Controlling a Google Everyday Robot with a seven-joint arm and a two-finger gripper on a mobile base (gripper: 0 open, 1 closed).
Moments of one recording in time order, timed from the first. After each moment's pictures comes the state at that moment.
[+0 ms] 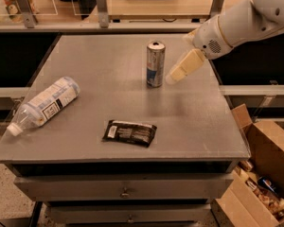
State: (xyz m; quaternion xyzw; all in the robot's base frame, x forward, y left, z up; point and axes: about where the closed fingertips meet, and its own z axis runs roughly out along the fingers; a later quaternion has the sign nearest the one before) arm 0.623 -0.107 0.909 -0.53 0.75 0.19 0.35
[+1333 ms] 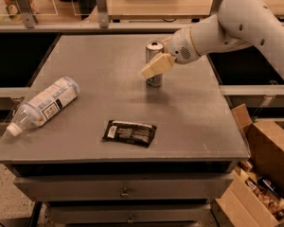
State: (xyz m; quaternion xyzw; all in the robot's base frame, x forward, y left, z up) arm 0.652 -0.034 0.886 -0.52 0.71 0.28 0.39
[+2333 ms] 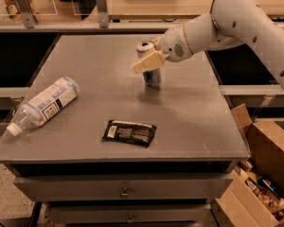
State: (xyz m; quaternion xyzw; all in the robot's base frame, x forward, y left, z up) arm 0.647 -0.006 0.896 -0.54 0.68 0.32 0.39
